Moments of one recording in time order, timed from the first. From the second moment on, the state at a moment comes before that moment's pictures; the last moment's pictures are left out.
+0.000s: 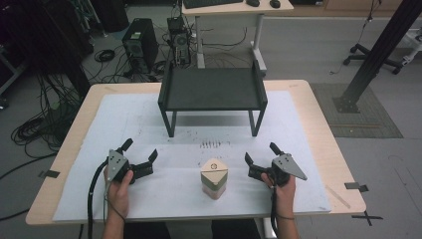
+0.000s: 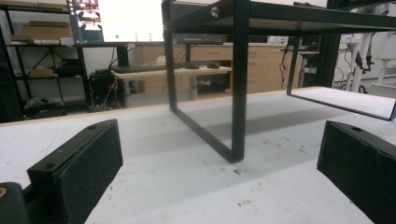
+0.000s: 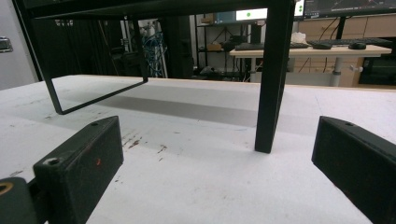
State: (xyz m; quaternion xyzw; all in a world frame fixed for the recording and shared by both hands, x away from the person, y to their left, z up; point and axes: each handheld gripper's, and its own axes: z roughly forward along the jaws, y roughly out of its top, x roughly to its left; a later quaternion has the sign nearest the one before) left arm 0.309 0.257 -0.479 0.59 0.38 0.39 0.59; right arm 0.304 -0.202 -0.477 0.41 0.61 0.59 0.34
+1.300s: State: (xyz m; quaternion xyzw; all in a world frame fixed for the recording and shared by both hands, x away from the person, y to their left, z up) left arm 0.308 0.256 -0.479 0.59 0.38 0.39 0.59; right arm 0.275 -0.198 -0.478 0.39 0.61 0.60 0.33
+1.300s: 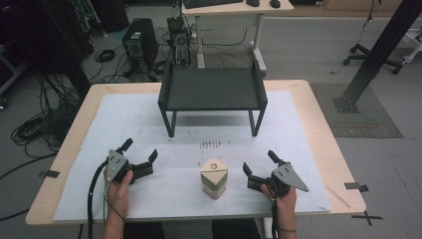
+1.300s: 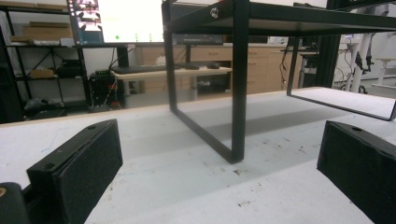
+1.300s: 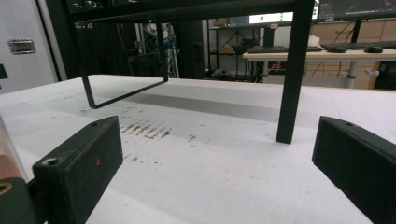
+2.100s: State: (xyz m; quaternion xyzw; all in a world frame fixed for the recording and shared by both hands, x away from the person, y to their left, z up) left arm 0.308 0.256 -0.479 0.59 0.38 0.39 0.60; right arm 0.256 -0.195 -0.478 0.36 0.62 0.62 0.30
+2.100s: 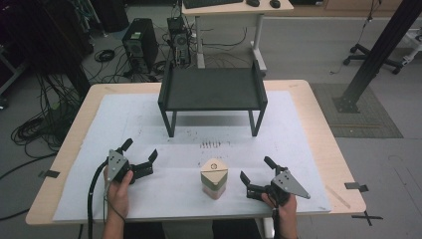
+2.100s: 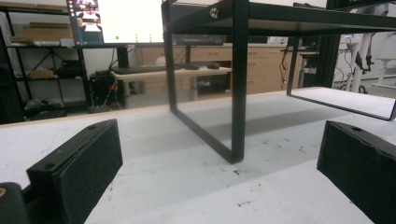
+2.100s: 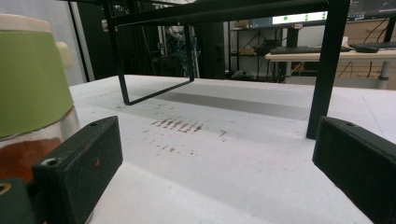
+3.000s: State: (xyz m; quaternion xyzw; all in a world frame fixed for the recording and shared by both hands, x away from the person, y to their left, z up) left arm 0.308 0.256 -0.479 0.59 0.38 0.39 0.59; right arm 0.233 -0.187 -0.478 0.34 0.63 0.64 0.28
